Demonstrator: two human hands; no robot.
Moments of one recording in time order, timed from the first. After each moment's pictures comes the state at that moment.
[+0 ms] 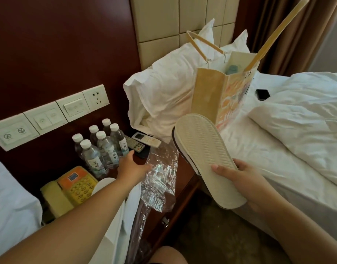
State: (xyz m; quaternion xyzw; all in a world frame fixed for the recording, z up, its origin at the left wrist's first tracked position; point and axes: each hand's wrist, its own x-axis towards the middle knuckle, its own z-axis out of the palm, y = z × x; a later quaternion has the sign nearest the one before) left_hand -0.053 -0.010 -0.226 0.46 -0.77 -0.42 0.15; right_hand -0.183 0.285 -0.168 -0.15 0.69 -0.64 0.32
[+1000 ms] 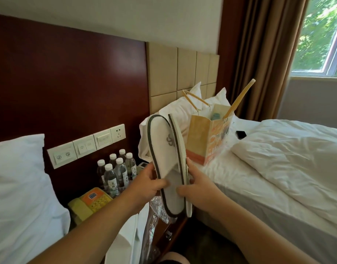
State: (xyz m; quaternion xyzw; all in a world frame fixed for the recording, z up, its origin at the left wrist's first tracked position) left_hand 0.069 0.097 -0.081 0.13 -0.70 -0.68 0.16; right_hand -0.023 0.258 -0.064 -0.33 0.75 -0.52 0.23
